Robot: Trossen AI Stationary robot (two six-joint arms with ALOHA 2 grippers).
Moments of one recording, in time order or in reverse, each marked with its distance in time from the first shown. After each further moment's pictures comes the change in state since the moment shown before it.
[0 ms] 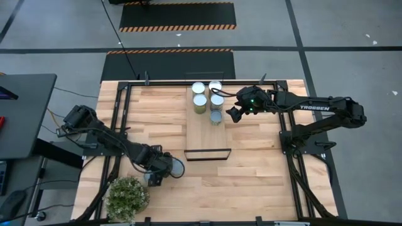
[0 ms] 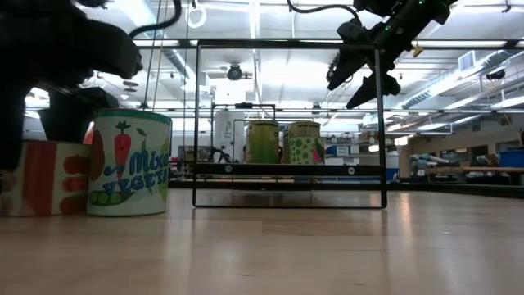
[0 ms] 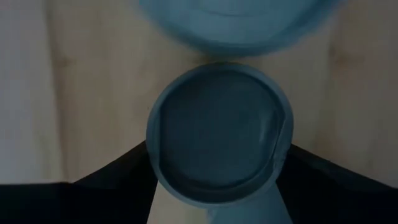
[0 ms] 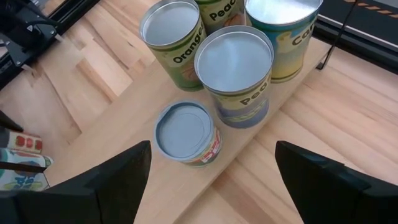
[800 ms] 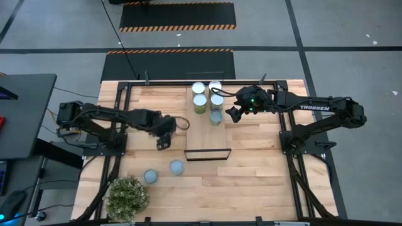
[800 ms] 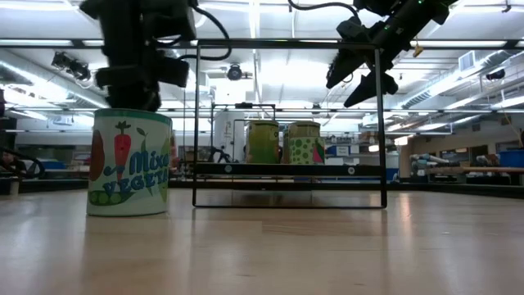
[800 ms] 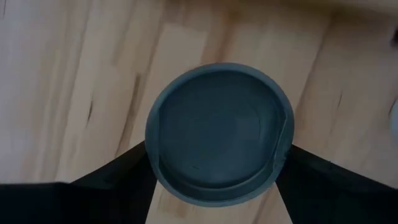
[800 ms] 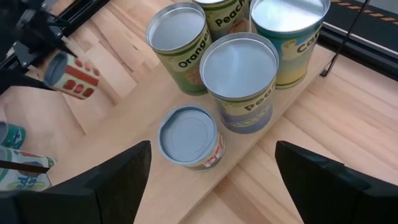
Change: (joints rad) left arm 0.516 -0.153 0.002 -0.094 -0.134 0.311; right arm -0.002 0.000 0.000 0.019 -0.007 -0.021
